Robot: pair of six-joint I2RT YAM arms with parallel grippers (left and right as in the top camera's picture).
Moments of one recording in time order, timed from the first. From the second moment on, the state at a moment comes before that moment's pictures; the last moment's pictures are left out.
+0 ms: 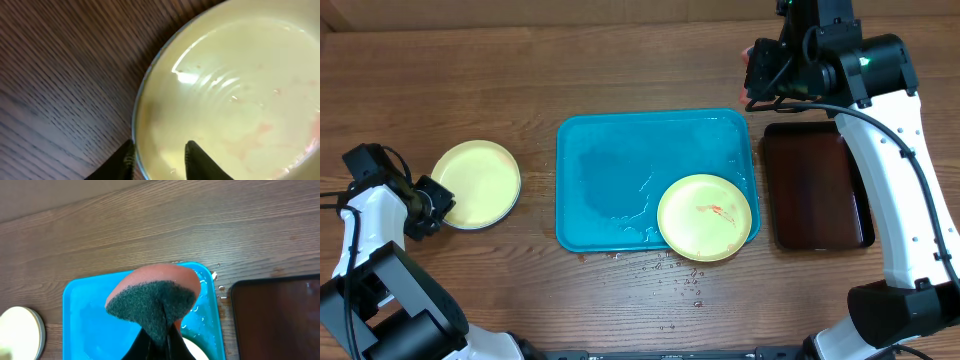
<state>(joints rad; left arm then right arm) 0.61 1.72 1.09 -0.69 0.09 -0.37 0.24 1.76 1.99 -1.17 -0.06 0.41</state>
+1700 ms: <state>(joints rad) -0.50 2.06 1.40 -0.85 0.32 -0.02 0.24 1.76 1.99 -1.20 -0.06 0.41</state>
